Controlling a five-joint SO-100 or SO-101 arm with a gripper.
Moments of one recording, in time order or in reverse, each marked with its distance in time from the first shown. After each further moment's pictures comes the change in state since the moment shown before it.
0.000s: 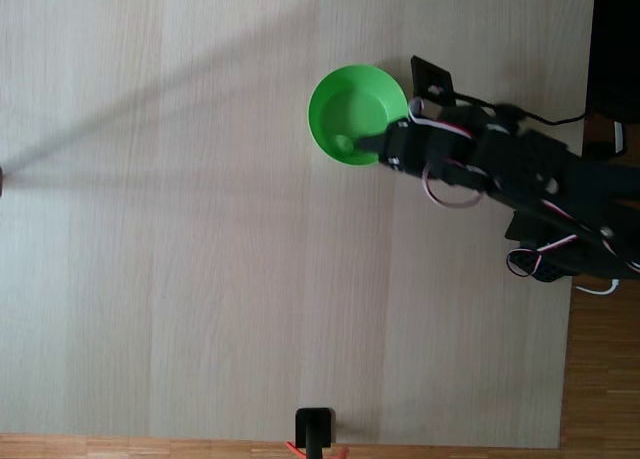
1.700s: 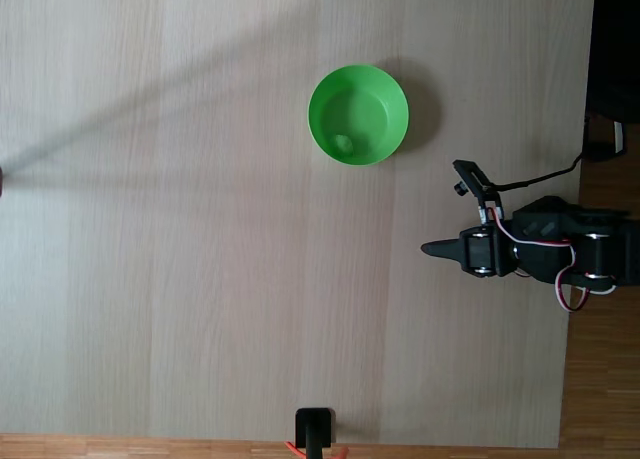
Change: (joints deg) arm -25.0 82.9 59.9 0.4 9.3
